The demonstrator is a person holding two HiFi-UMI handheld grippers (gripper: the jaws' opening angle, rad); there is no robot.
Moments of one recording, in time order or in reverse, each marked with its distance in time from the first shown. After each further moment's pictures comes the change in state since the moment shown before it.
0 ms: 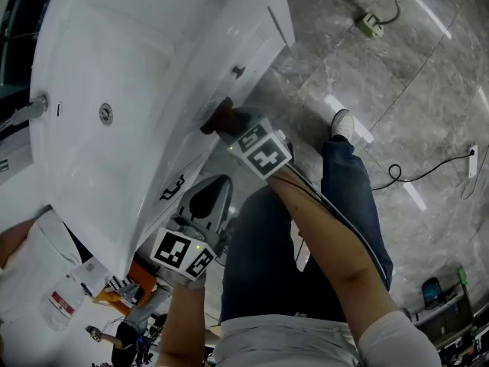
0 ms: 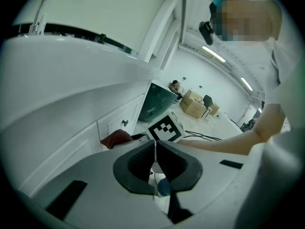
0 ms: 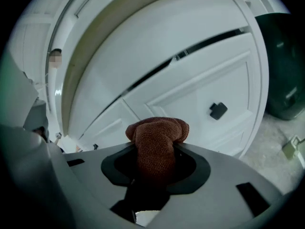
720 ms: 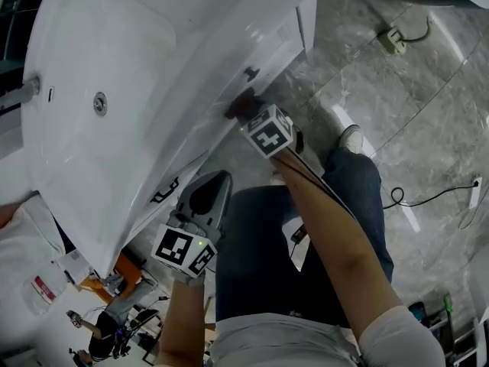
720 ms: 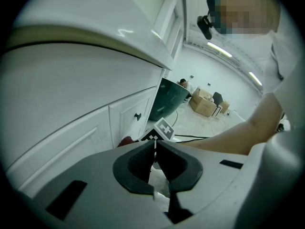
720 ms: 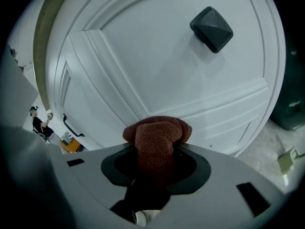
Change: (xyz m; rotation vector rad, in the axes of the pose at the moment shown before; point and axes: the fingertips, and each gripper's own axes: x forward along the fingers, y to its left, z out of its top) left arm 0.035 0.043 -0.031 0.008 -0.016 0.110; right arm 0.075 -0.088 -0.063 -0.121 0.154 -0.094
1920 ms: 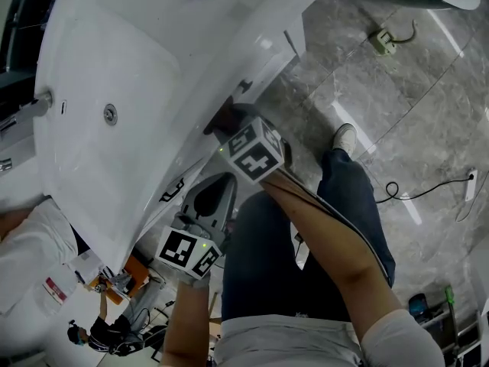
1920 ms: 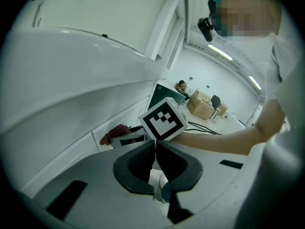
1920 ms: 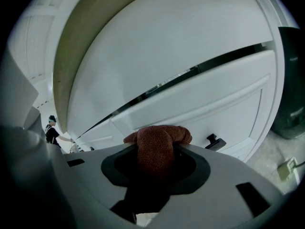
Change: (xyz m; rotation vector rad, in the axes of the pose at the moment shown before) left arm -0.005 -0.033 0.055 -0.027 0.004 -0.025; right arm -0.093 0.051 0.105 0.022 -0.129 0.076
